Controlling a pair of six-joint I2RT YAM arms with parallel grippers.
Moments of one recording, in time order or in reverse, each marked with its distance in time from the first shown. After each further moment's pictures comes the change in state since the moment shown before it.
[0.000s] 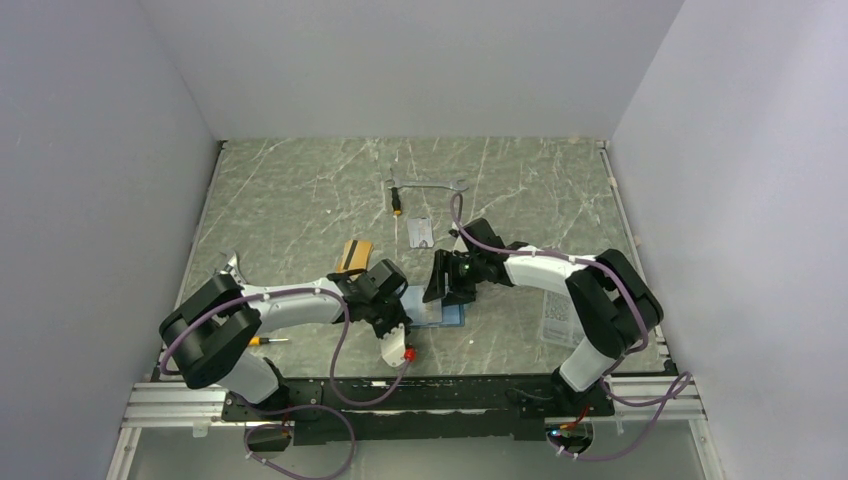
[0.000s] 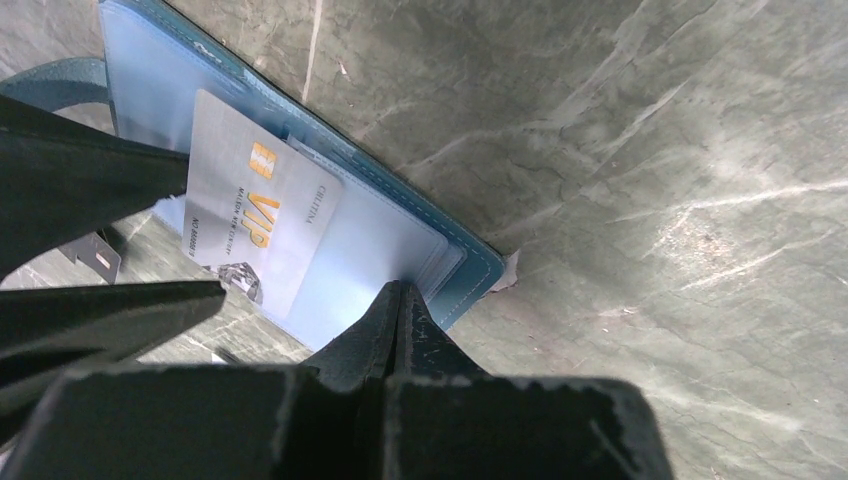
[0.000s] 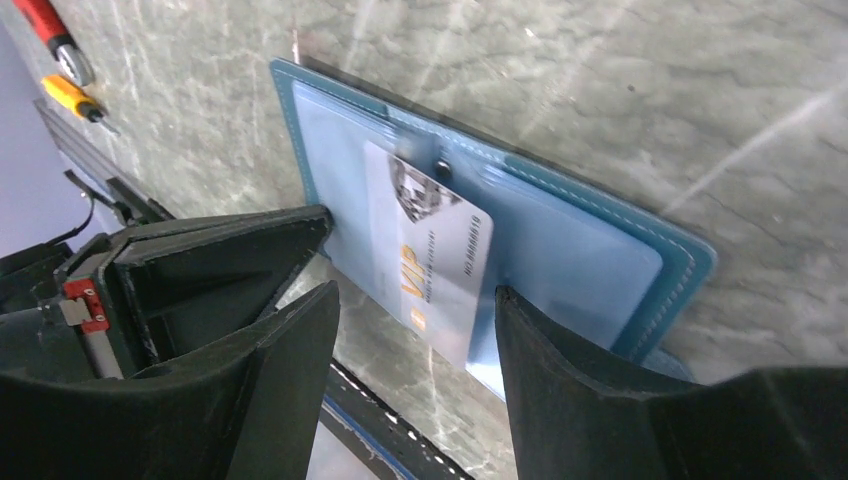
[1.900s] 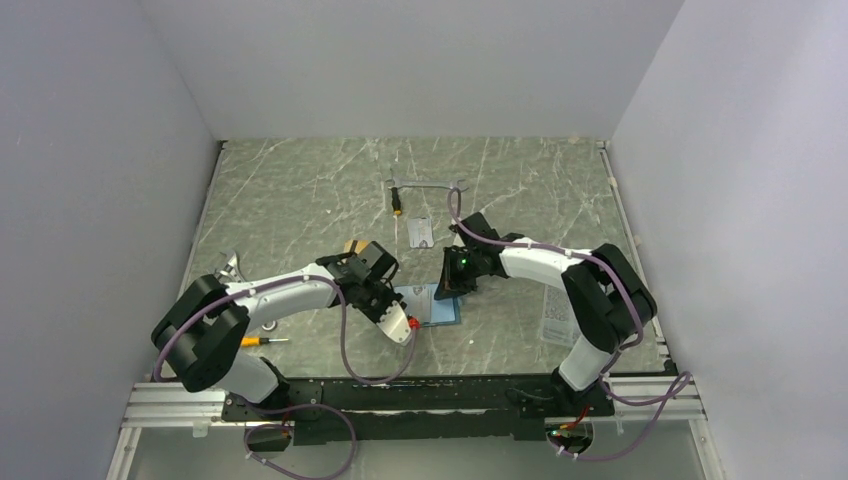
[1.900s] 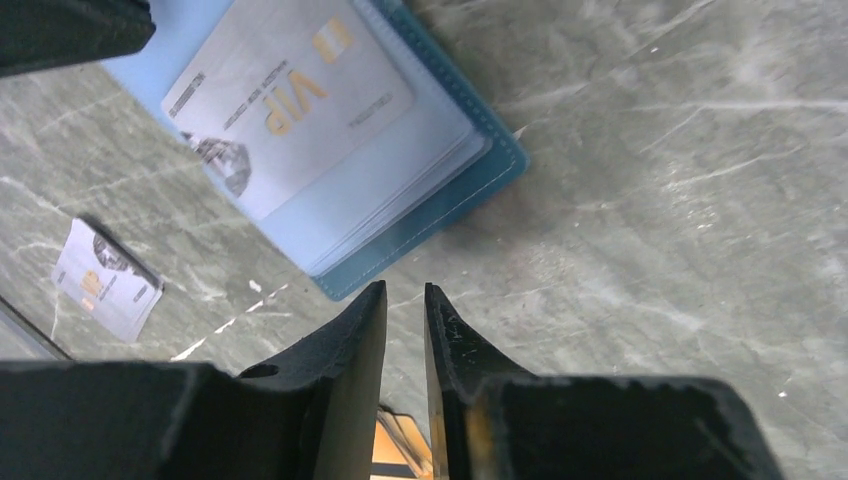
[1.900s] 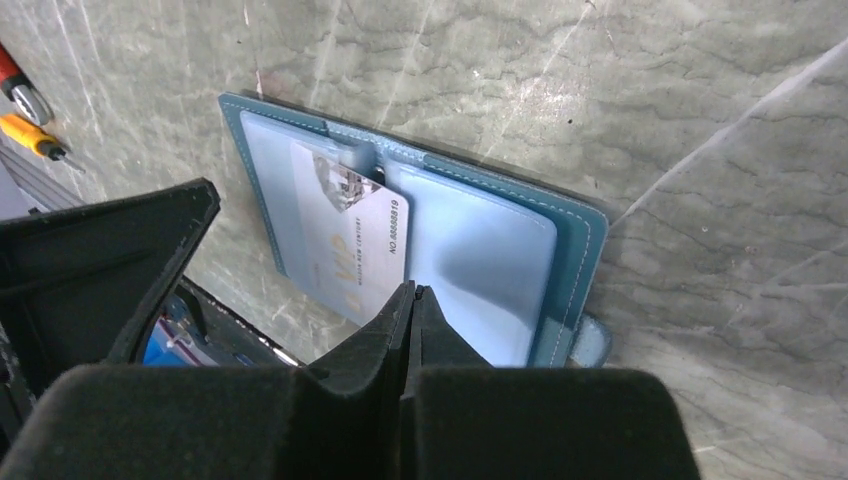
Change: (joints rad) left arm 0.118 -0.034 0.095 -0.174 -0.027 -0.253; right arm 0.003 0.022 0.087 -0.128 0.079 -0.013
